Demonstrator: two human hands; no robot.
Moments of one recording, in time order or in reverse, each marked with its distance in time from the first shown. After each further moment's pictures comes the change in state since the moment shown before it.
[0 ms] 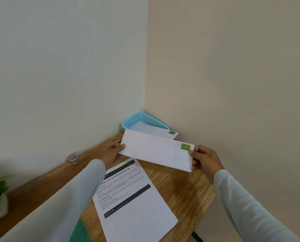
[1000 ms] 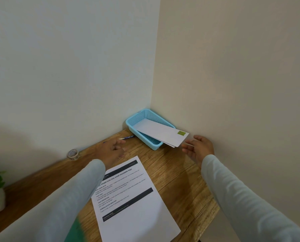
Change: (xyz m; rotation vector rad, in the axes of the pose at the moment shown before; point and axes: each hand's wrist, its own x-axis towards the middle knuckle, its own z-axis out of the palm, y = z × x) left_hand 0.020 -0.014 -0.005 0.191 -0.036 0.088; right_hand 0.080 -0.009 0.047 0.183 0.187 0.186
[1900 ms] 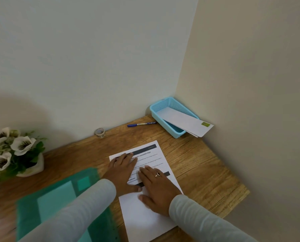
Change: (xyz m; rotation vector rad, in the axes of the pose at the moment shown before) left_hand -0.087 -0.090 -0.006 1.150 -0.282 0.156; right_hand -0.143 0.160 0.061 -1.604 -0.949 -0.974
